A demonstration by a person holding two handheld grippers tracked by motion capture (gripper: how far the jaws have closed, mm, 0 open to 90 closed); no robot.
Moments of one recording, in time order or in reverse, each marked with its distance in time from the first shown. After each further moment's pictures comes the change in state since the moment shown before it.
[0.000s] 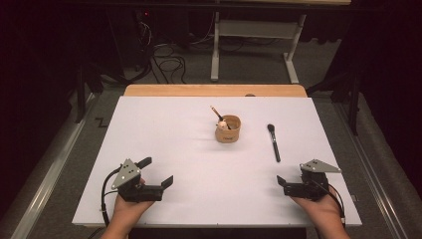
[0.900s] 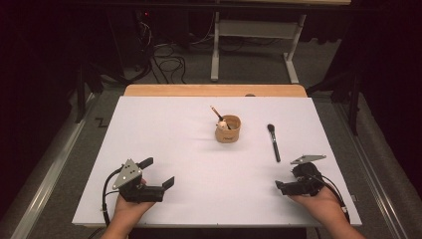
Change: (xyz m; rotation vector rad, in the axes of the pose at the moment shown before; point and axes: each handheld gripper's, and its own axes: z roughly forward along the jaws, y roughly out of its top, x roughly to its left) left arm -0.002 0.000 0.001 -0.001 -0.021 -0.002; right arm 0.006 0.020 0.009 0.301 0.018 -0.037
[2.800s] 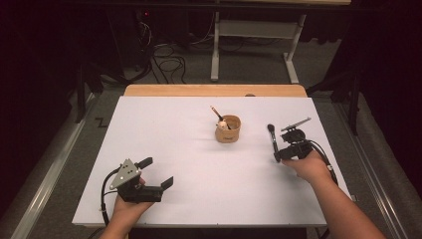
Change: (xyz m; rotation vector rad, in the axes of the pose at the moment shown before) left arm 0.002 0.001 -0.004 -0.016 -0.016 -0.002; right arm -0.032 0.089 0.031 0.166 -0.028 0.127
